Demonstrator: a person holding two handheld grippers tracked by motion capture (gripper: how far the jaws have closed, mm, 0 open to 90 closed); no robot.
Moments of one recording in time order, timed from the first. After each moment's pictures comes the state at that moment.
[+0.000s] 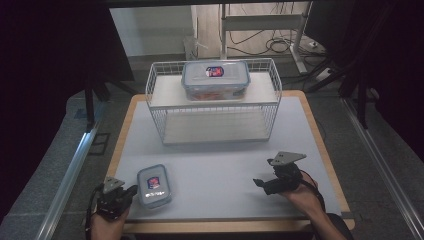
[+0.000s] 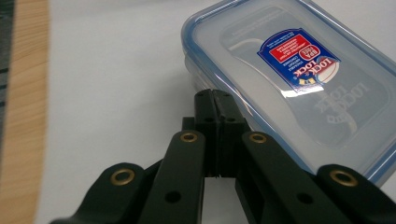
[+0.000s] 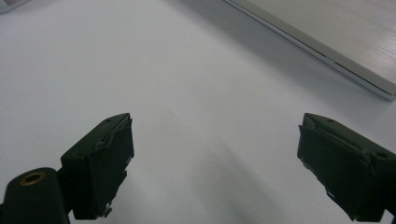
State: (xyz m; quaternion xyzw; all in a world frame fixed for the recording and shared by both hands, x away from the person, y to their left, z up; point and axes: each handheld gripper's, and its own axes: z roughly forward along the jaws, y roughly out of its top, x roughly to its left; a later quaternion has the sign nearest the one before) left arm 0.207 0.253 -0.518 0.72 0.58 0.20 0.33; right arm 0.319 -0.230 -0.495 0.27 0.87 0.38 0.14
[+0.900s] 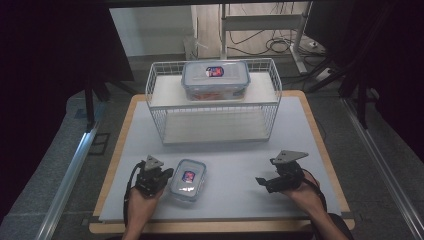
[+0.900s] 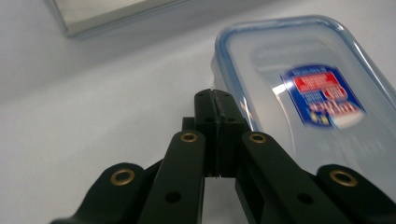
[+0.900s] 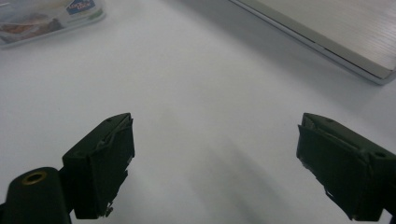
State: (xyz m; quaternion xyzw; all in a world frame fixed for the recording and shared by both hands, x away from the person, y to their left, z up) left arm 0.260 0.187 -0.511 0.76 0.50 0.16 0.37; right arm 0.325 -0.238 -0.498 0.29 0.87 0.38 0.14
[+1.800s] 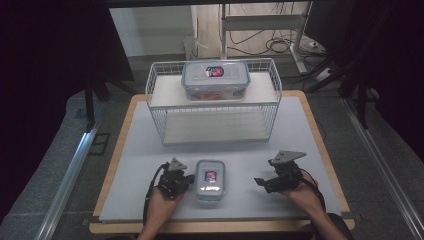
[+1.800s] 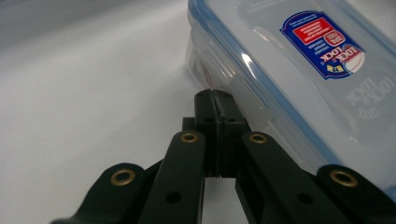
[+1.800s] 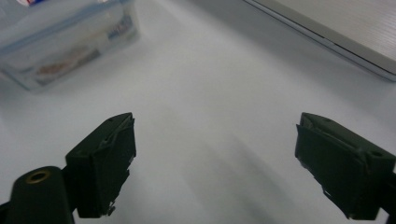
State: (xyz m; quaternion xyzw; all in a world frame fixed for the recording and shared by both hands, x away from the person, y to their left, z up) left arm 0.285 0.118 -0.526 0.81 0.45 0.09 0.37; right arm 0.326 -0.234 -0.502 0.29 0.87 0.37 0.12
